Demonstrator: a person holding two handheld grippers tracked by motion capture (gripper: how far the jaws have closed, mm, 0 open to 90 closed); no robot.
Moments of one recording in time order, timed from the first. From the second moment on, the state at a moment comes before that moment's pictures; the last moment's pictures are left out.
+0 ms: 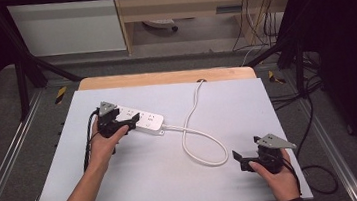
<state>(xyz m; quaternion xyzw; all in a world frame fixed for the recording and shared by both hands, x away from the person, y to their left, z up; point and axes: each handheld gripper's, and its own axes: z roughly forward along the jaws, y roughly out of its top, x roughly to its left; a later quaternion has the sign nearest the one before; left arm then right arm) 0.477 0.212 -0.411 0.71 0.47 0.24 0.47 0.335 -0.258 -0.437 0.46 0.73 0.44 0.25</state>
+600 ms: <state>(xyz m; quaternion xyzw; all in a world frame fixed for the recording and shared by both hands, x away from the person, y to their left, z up) 0.477 0.199 -0.414 0.72 0.45 0.23 0.47 0.336 -0.258 -0.438 0.46 0.73 0.44 0.25</state>
